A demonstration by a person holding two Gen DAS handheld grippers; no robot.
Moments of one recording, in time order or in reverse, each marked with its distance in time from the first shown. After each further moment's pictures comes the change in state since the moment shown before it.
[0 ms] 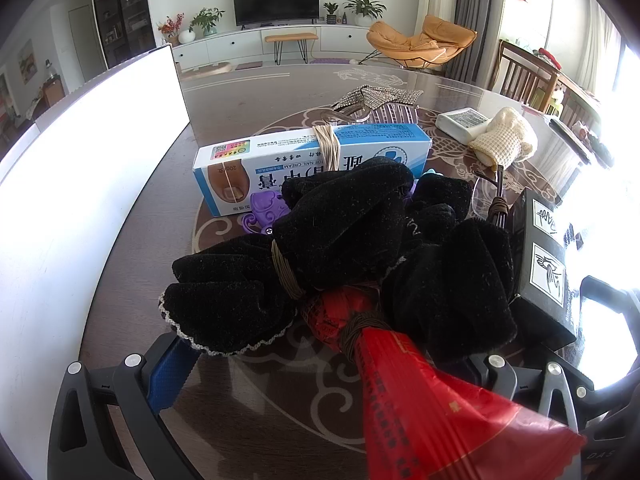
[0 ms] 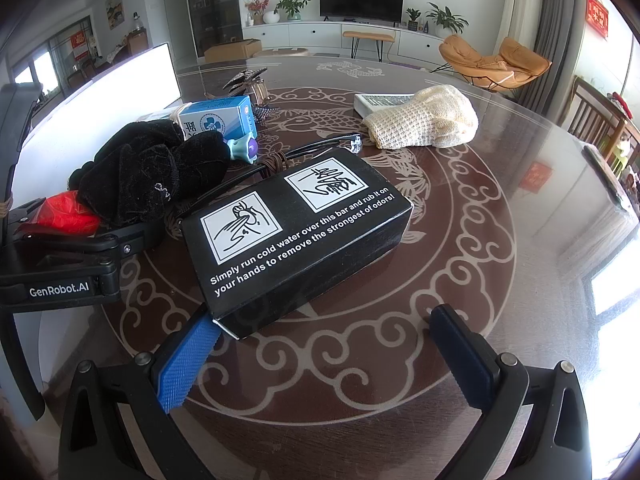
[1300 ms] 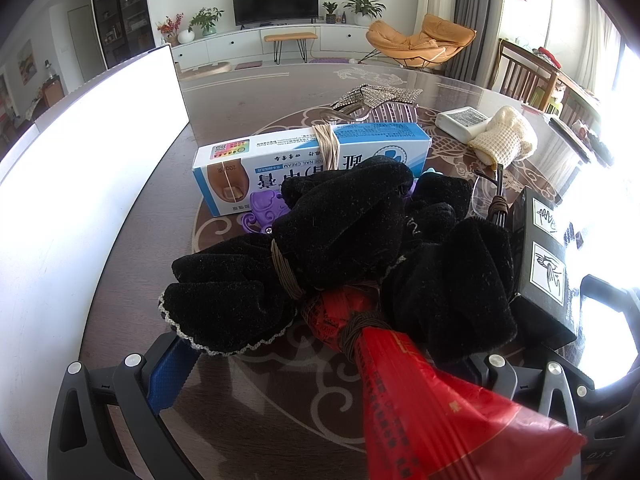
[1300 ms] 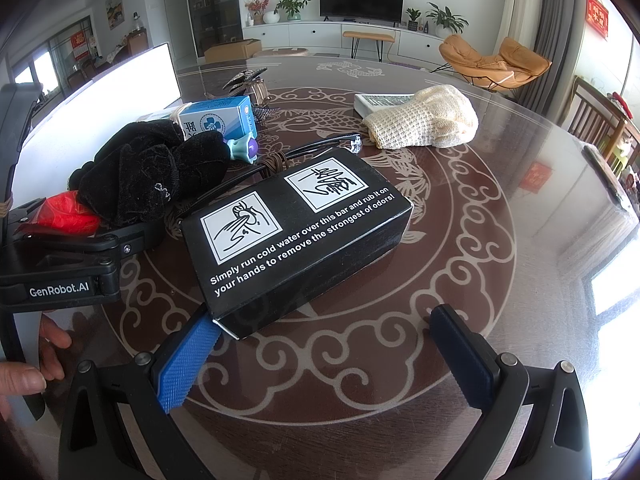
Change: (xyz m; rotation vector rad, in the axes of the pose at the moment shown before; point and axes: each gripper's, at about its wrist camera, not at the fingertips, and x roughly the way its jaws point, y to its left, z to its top) left arm -0.001 0.000 0.000 0.010 0.015 -0.005; right arm 0.000 0.000 0.000 0.000 -0.001 0.000
